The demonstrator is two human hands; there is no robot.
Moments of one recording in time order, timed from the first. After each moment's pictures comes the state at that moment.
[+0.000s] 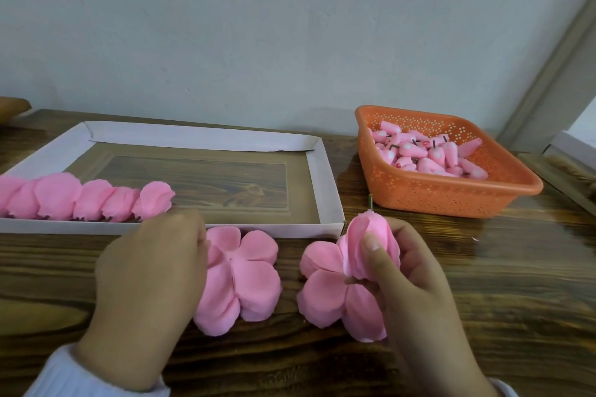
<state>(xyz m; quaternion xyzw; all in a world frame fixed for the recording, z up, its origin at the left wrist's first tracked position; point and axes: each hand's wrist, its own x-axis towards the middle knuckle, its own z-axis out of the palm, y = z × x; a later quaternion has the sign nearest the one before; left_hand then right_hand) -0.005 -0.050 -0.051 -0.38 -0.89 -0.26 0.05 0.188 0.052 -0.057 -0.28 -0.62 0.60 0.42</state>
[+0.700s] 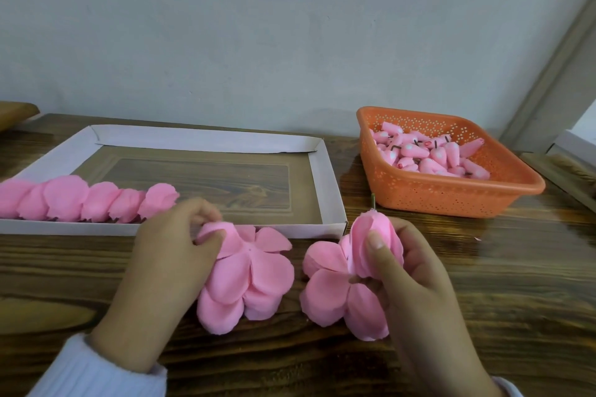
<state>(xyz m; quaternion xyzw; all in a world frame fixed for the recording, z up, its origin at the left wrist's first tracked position) -0.012 -0.049 -0.058 -0.37 -0.81 -0.45 0.00 0.190 0.052 -0.056 -0.29 -0.63 0.59 0.41</state>
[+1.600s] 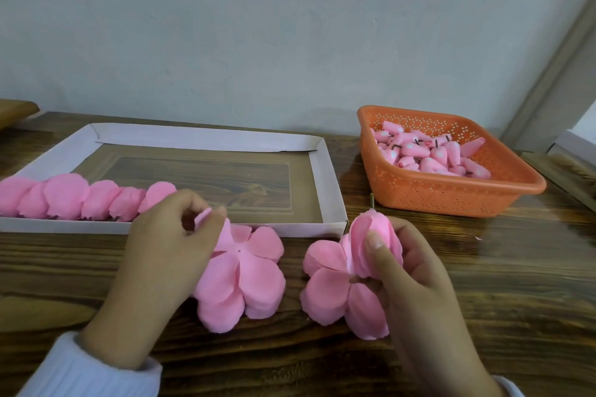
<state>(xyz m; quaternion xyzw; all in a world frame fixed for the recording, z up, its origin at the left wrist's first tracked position) -0.014 -0.048 -0.054 -0.36 -0.80 -0.48 0.02 0.189 0.052 -0.057 -0.28 -0.62 0.60 0.41</state>
